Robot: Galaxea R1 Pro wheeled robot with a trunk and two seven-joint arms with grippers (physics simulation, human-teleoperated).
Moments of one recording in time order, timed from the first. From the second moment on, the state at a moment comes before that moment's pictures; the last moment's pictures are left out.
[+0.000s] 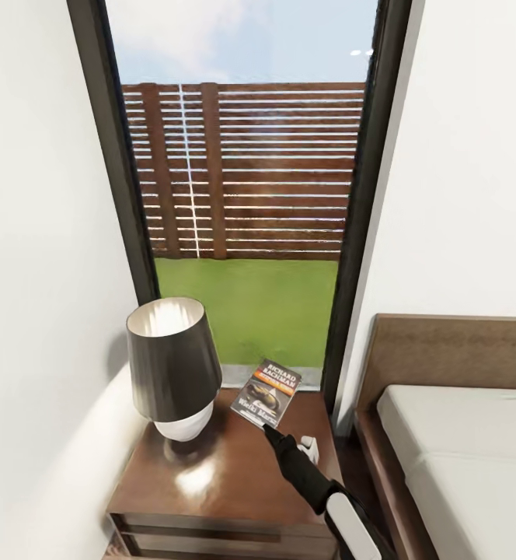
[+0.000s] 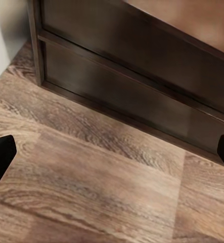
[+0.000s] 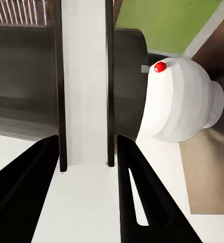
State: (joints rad) left arm -0.16 0.08 0.81 -0.02 -0.23 -0.66 -0.42; right arm -0.32 0.14 0.13 -0.84 -1.09 0.32 0.41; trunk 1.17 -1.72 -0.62
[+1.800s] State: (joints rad) left arm -0.16 0.18 0.83 -0.07 -0.22 -0.60 -0.77; right arm -0.48 0.10 0.10 -0.60 -1.21 0.35 0.12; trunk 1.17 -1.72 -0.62
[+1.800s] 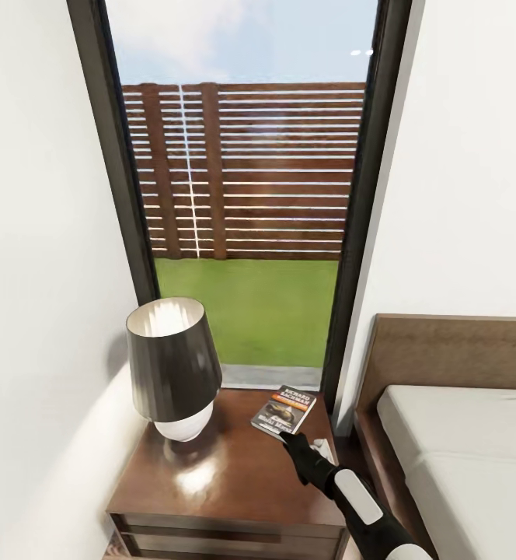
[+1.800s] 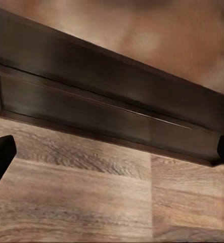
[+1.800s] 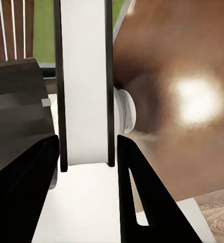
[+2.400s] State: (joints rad) left arm -0.16 0.18 0.82 -0.38 -0.22 -0.24 -1.21; right arm -0.48 0.10 0.11 -0.60 -1.21 0.35 0.13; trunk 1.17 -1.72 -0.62
